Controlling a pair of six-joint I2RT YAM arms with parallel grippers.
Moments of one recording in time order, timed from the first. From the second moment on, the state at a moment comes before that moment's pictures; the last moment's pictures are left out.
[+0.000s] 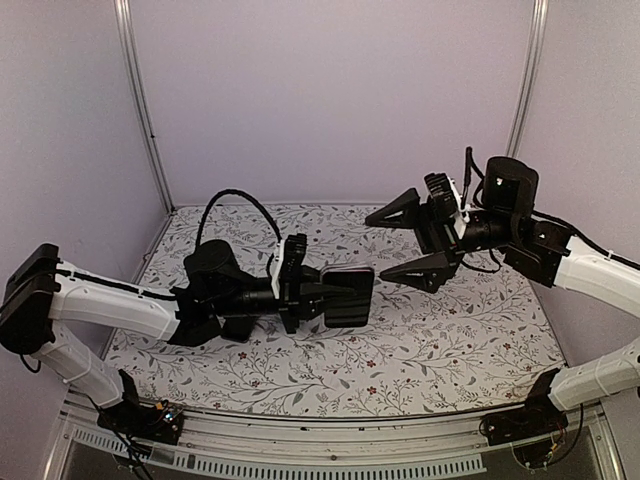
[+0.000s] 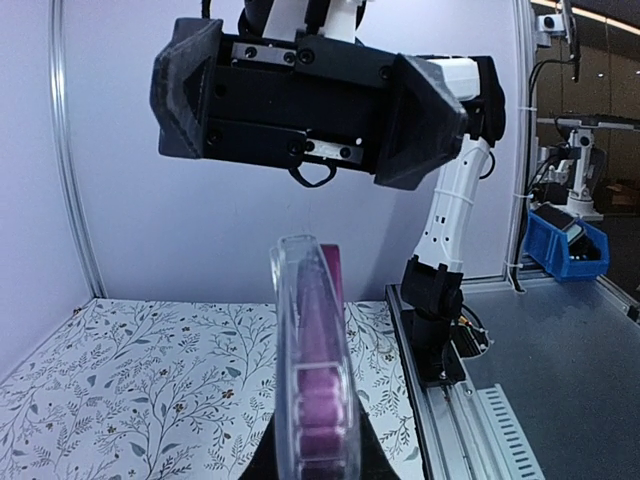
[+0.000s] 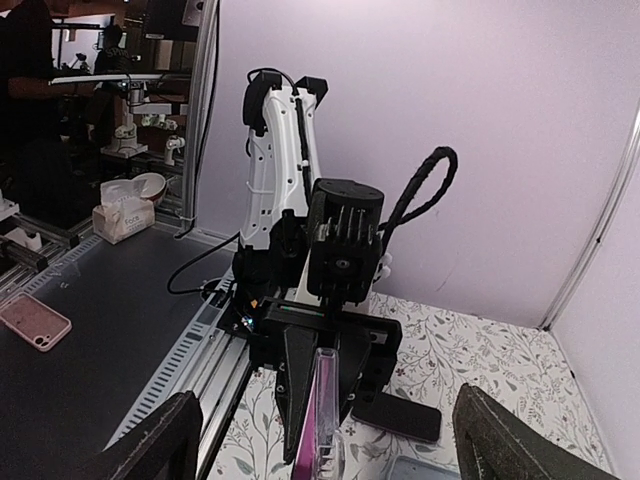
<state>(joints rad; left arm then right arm) -1.05 1.48 0.72 0.92 0.46 -0.02 0.77 1.18 1.03 0.10 -0.96 -0.27</state>
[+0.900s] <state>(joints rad) -1.06 1.48 0.72 0.90 0.44 0.01 0.82 1.26 0.98 0.03 -0.89 -0.28</state>
